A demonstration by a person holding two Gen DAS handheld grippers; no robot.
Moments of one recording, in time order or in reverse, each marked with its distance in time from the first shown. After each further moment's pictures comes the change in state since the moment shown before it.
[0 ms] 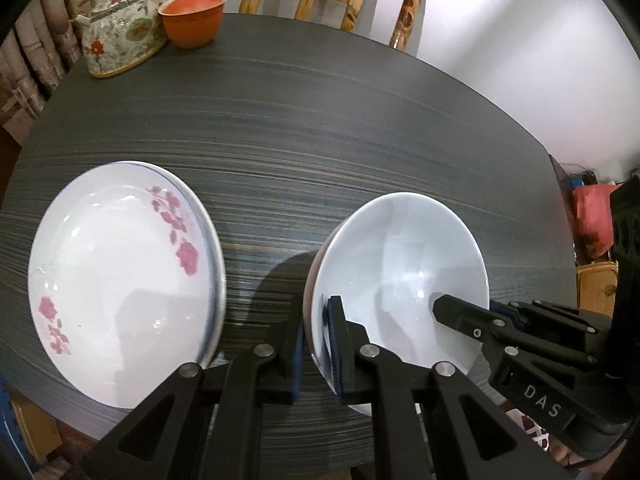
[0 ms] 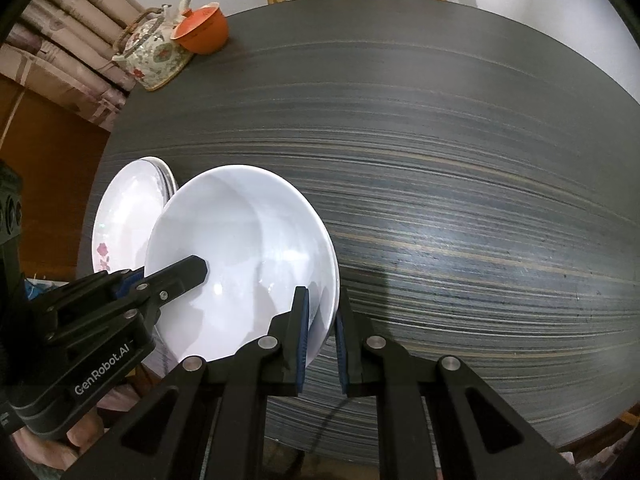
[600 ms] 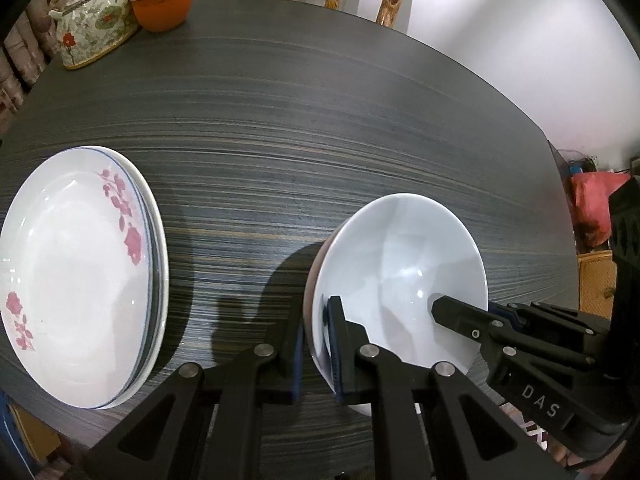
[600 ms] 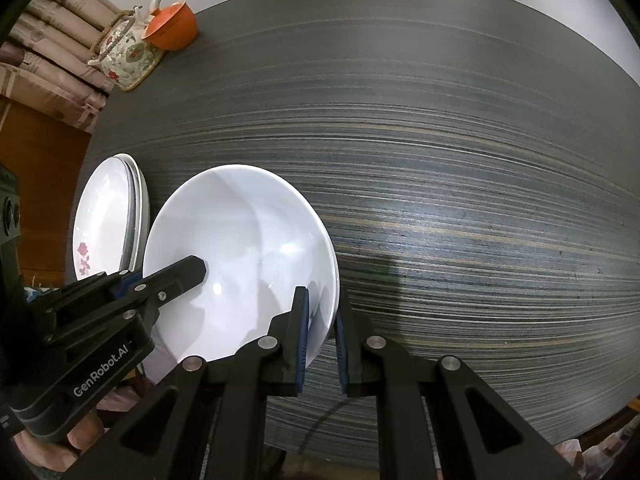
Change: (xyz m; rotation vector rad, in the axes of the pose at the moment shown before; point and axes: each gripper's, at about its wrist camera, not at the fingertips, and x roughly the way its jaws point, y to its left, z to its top) left arm 0.030 -0.008 0.000 0.025 0.045 -0.020; right arm 0.014 -0.030 -0.011 0.054 0.031 -0.009
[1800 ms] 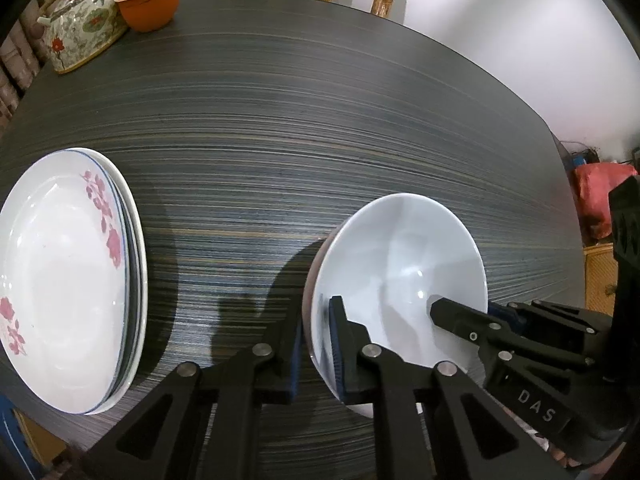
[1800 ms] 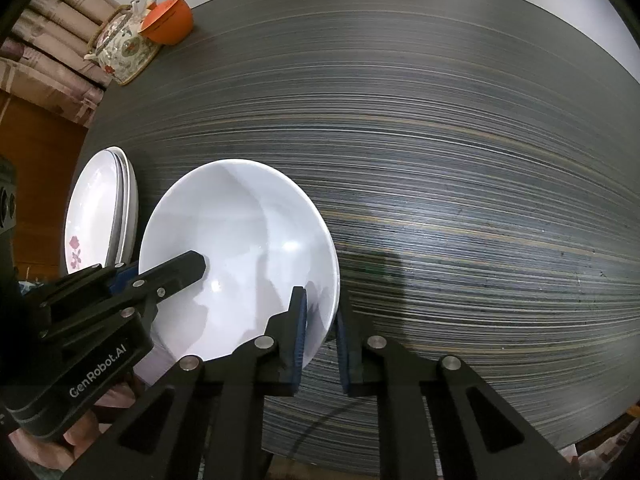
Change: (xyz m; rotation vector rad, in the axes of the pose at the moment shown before) left arm 0.013 -0.014 -0.001 0.020 0.010 0.020; right arm 0.009 -0.009 -0.002 -0.005 0.015 0.002
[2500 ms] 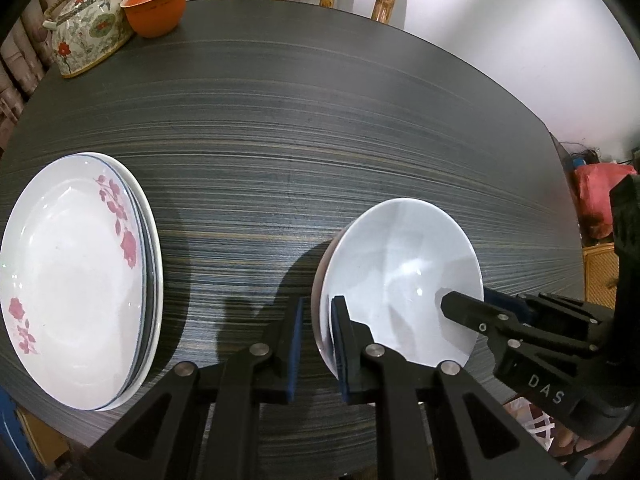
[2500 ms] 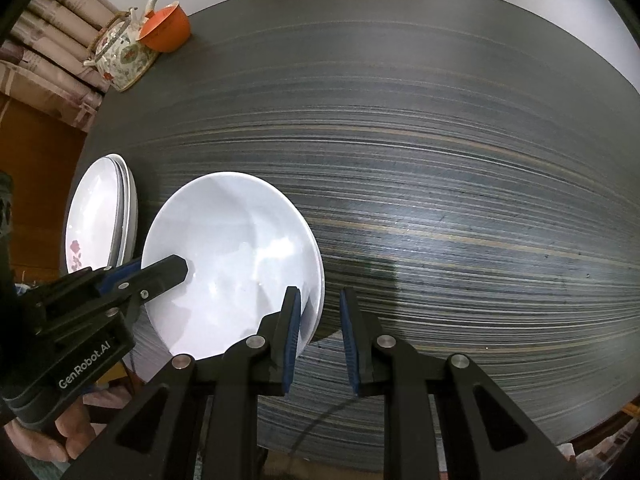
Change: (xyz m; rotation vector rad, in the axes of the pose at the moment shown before) left arm -0.012 -0.003 0.000 -0.002 -0.006 0.011; right arm -0.010 -0.003 0.003 0.004 -0.009 -0.013
